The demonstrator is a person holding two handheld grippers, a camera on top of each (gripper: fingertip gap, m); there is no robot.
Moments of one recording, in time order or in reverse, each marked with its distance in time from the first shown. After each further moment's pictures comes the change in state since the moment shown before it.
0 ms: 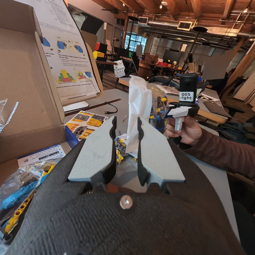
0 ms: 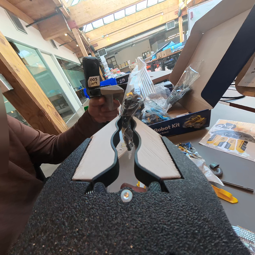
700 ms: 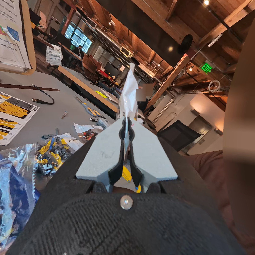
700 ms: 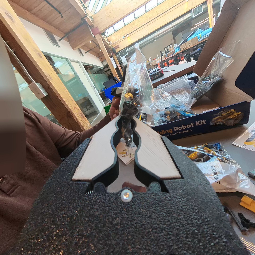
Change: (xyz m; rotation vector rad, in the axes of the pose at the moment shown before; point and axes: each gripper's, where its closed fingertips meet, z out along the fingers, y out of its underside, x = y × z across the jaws) left arm 0.039 0.007 0.013 0.051 0.433 -0.466; right arm -0.015 0.009 0.008 -0.010 -0.160 0.120
